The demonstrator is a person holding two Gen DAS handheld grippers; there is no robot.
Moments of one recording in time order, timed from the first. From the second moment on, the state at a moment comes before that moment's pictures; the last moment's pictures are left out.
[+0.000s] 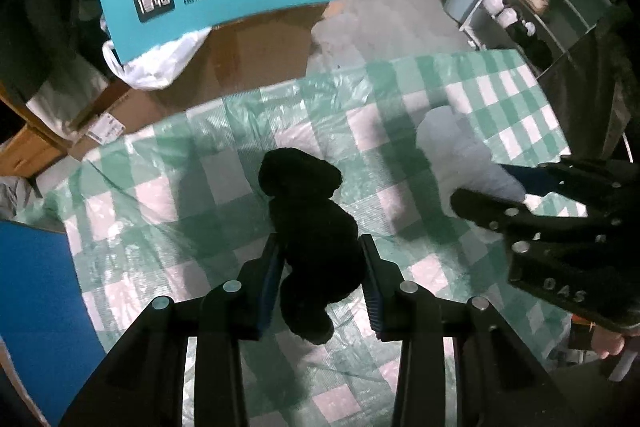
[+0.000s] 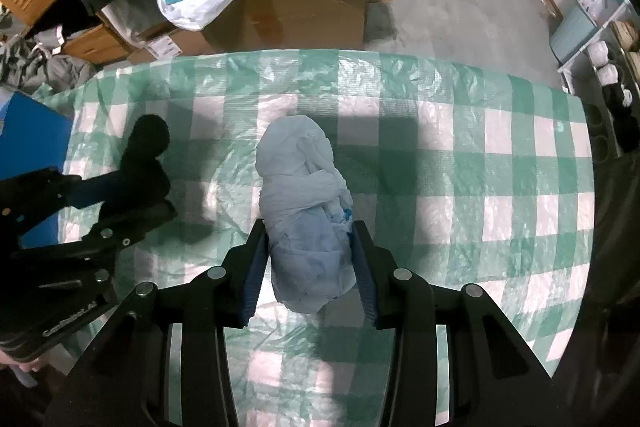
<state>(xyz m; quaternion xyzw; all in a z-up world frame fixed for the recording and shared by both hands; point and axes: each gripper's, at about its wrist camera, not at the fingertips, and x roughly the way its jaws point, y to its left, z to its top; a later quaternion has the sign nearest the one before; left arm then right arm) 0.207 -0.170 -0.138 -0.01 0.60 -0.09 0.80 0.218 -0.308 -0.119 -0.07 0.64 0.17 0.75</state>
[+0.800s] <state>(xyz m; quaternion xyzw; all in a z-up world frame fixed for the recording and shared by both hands) 0.138 -0.135 -0.050 -0.01 0.53 -0.09 0.84 0.167 -0.292 -0.033 -0.06 0.58 0.21 0.79</state>
